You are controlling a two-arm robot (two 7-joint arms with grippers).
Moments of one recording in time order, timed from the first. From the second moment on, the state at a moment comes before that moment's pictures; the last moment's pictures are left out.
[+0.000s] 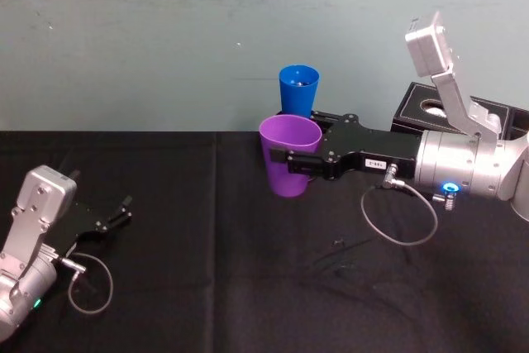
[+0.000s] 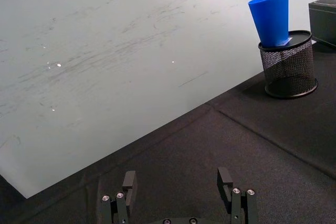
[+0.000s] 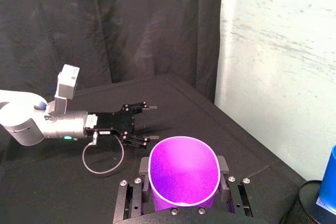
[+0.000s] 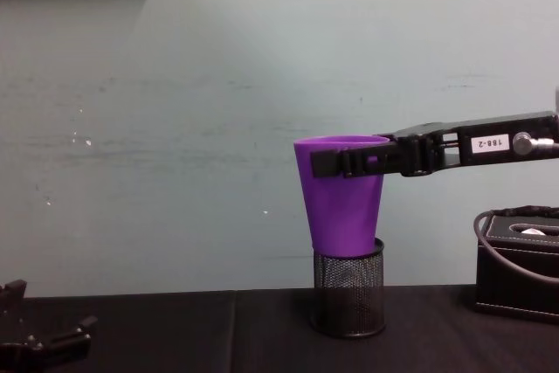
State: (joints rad) left arm -0.20 0.60 0.45 -1.41 -0.25 -0.12 0.03; right arm 0.62 0.54 -0.55 -1.45 0.59 0.25 0.77
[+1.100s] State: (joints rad) left arm -0.20 0.60 0.45 -1.41 -0.25 -0.12 0.03; right arm 0.62 0.54 -0.55 -1.45 0.59 0.25 0.77
